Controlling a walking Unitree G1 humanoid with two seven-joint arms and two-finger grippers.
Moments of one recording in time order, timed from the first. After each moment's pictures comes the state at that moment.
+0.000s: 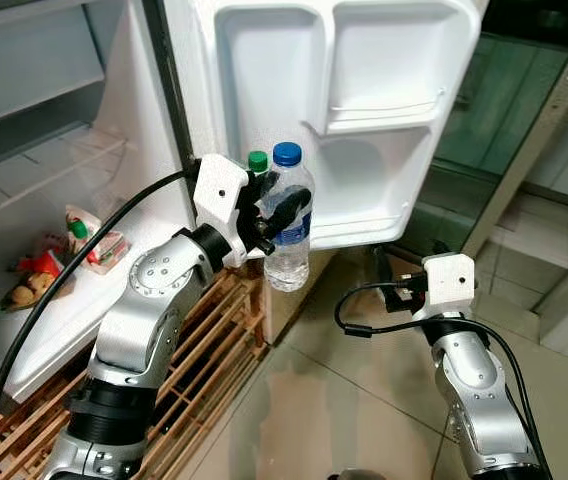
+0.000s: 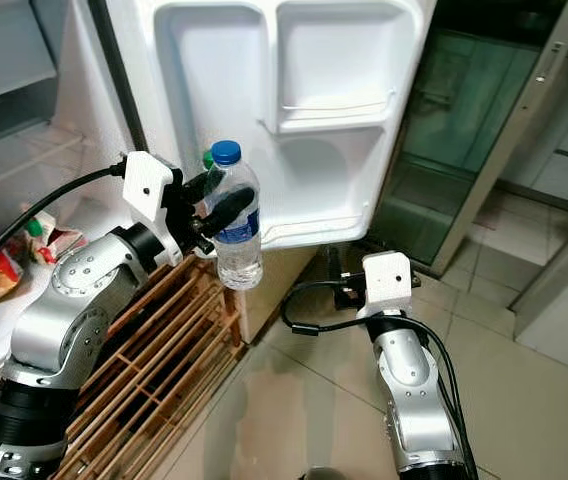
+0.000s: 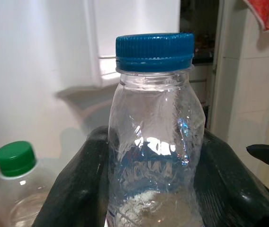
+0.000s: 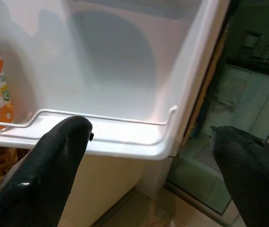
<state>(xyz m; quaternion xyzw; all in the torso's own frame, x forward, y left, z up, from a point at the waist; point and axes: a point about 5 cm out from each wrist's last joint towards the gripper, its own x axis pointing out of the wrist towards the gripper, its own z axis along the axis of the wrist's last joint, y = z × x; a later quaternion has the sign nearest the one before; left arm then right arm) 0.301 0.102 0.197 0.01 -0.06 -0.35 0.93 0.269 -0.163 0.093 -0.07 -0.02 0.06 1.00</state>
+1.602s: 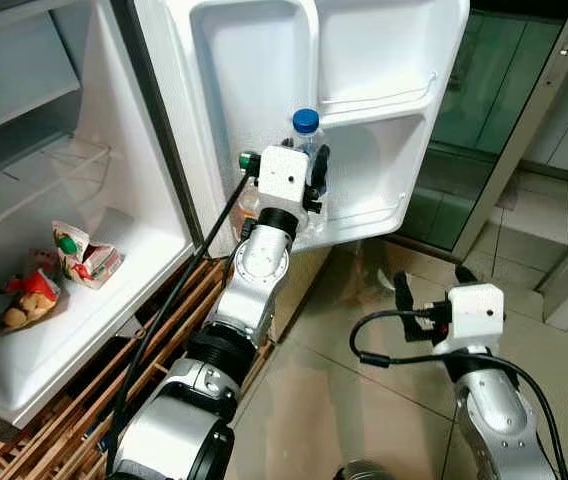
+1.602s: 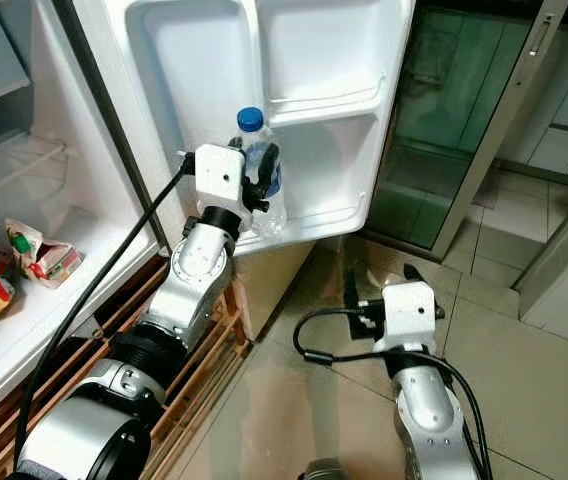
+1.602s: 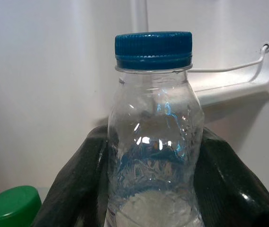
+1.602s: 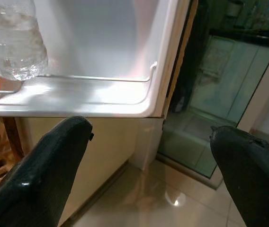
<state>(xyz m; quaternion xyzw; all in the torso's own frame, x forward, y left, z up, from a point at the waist) 0.351 0.031 0.179 0.02 -0.19 -0.13 0.97 0.225 -0.175 0.092 -0.07 0.01 0.03 1.00</state>
